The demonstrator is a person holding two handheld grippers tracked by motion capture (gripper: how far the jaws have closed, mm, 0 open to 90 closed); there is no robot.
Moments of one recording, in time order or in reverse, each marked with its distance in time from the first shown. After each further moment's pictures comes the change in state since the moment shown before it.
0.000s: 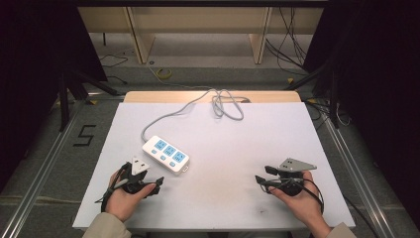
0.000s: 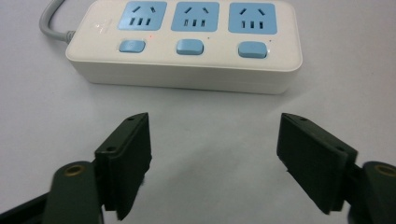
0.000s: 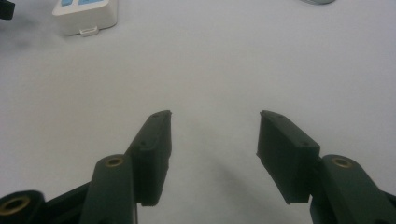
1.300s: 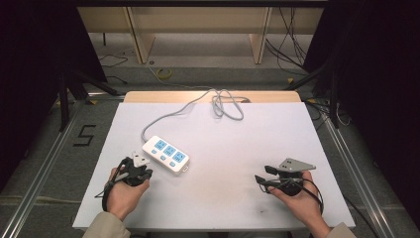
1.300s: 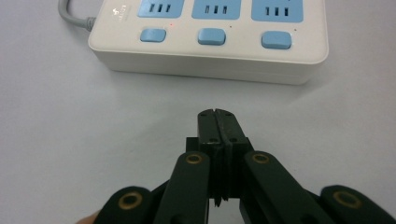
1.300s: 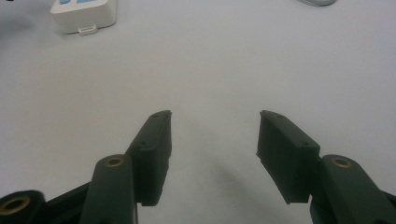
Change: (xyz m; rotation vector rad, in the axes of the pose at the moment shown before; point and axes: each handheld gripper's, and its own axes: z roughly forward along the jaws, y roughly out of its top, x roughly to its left) left arm 0.006 0.016 -0.003 0.104 0.042 0.004; right arm 0.001 0.001 0.001 0.002 -0.006 -0.009
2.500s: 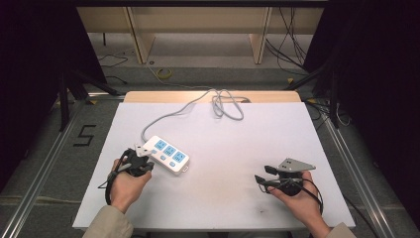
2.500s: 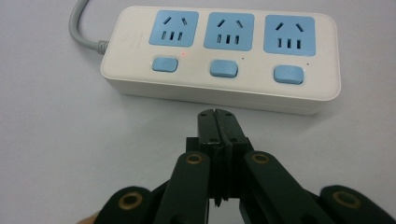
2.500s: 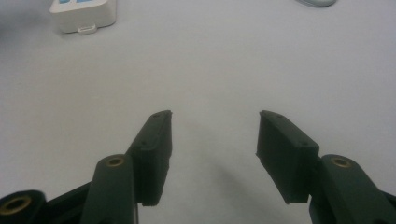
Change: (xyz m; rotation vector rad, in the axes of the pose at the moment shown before) left arm 0.006 0.022 0.006 0.011 0.009 -0.012; right arm 0.001 0.000 0.000 -0.001 -0.004 -0.003
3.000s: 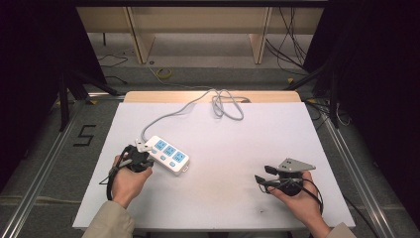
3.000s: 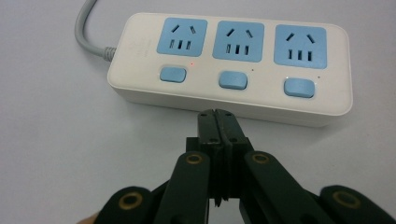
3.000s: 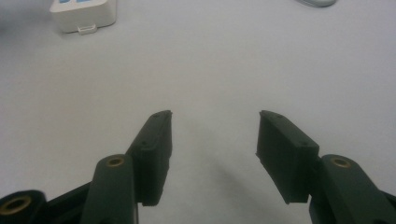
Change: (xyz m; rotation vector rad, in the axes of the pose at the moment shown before) left arm 0.004 0.009 0.004 0.010 0.011 -0.014; right arm 0.000 0.000 0.000 0.001 -0.002 -0.001
